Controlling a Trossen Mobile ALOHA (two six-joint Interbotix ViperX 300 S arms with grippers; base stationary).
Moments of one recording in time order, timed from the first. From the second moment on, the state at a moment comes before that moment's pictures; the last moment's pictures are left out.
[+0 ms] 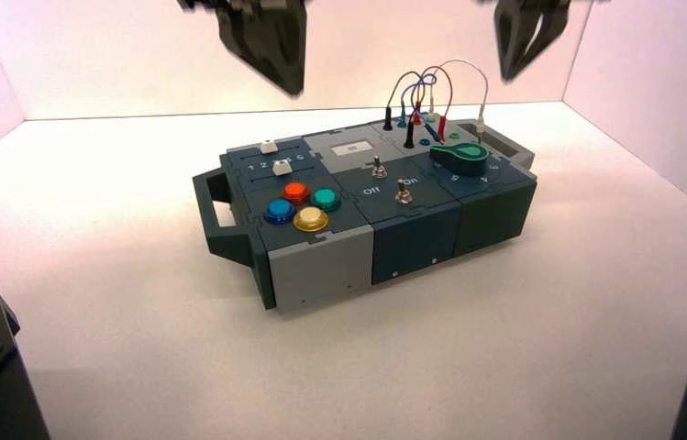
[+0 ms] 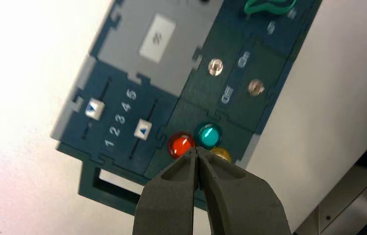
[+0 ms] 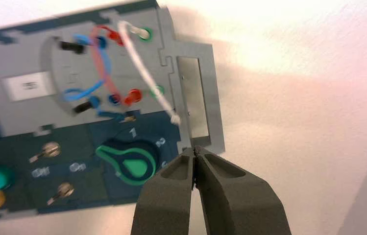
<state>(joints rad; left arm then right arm) -0.69 -0.25 0.70 -0.18 0.72 0.10 0.30 -0.06 0.47 -0.02 0.97 0.08</state>
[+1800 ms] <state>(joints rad) -0.57 -0.34 0.79 -0.18 0.60 0.05 0.54 -0.11 0.76 -0.06 0.47 0.00</state>
